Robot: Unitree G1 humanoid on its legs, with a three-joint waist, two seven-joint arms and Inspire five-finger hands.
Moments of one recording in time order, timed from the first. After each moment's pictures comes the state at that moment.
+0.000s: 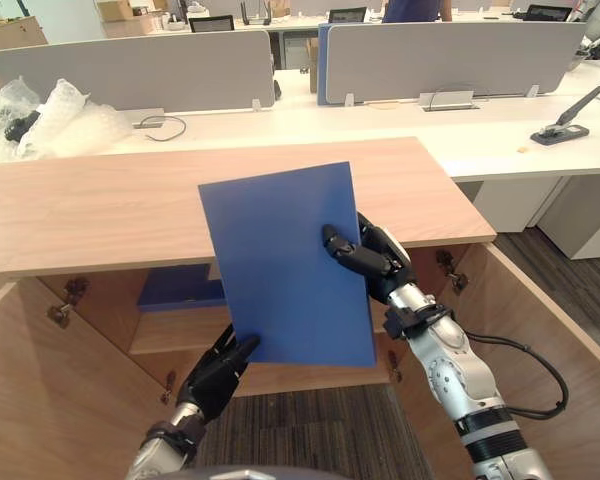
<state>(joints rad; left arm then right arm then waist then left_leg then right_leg) 0.27 0.13 -0.14 0.37 -0.85 -0.06 -0.29 -0.11 -0.48 0.15 0.00 0.82 0.00 0.25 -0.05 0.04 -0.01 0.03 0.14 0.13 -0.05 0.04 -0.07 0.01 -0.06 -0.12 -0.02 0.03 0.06</state>
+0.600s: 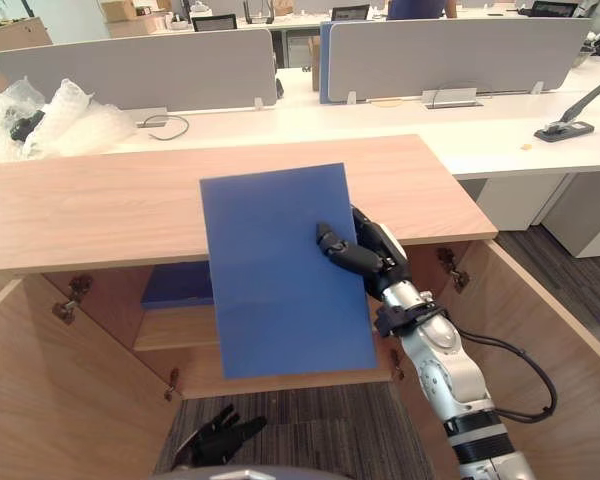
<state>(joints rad) 0.26 0.10 -0.06 0.81 -0.54 -0.01 -0.22 -0.11 -0.42 0.13 -0.06 0.58 0.01 0.18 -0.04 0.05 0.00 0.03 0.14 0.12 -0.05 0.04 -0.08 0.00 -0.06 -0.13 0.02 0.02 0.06</state>
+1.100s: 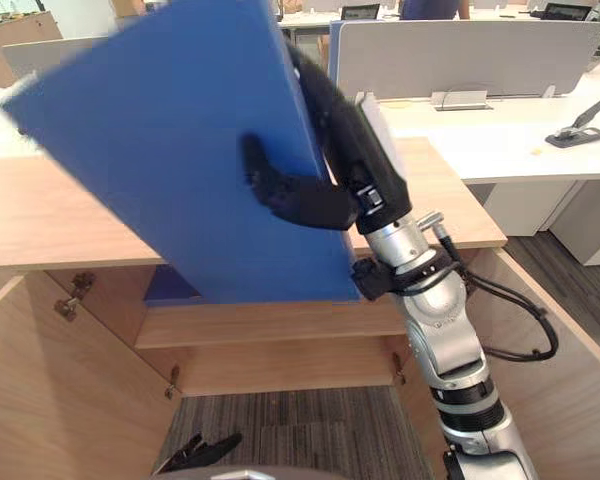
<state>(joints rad) 0.24 0.08 0.14 0.98 -0.42 -0.04 -0.17 -0.34 -0.41 0.14 -0.54 0.17 -0.20 0.17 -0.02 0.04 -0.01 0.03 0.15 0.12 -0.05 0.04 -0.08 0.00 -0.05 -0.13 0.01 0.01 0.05</state>
